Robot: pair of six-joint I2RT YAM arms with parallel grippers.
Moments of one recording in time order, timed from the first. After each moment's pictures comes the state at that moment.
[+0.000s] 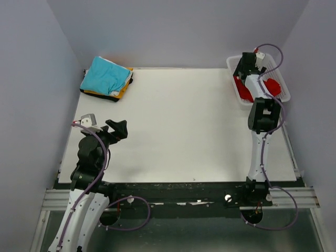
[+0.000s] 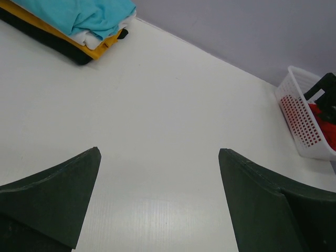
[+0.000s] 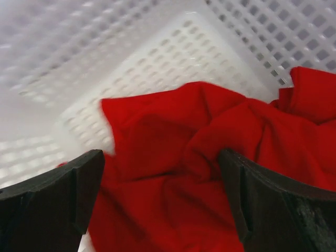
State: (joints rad) left arm -0.21 0.36 0.50 -0.23 -0.14 -0.52; right arm -0.02 2.43 2.15 -0.33 0.50 0.30
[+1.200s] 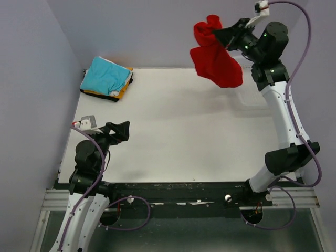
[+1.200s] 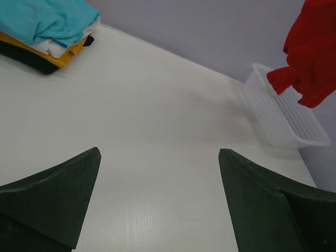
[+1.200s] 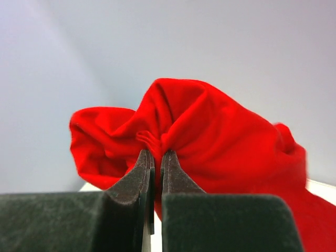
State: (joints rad) left arm -0.21 0.33 0.50 -0.20 -0.03 -0.53; right arm 0.12 1.65 1.93 -0.16 -0.36 0.40
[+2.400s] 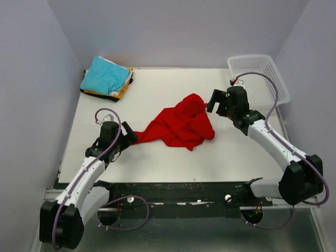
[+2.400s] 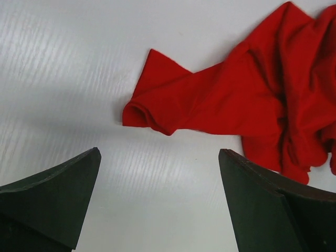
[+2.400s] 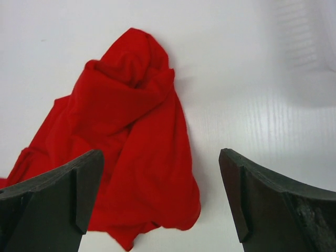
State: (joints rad) left arm -0.21 0.81 0.48 -0.35 -0.02 -0.74; right arm 0.35 1.35 1.01 -0.26 0.21 0.43
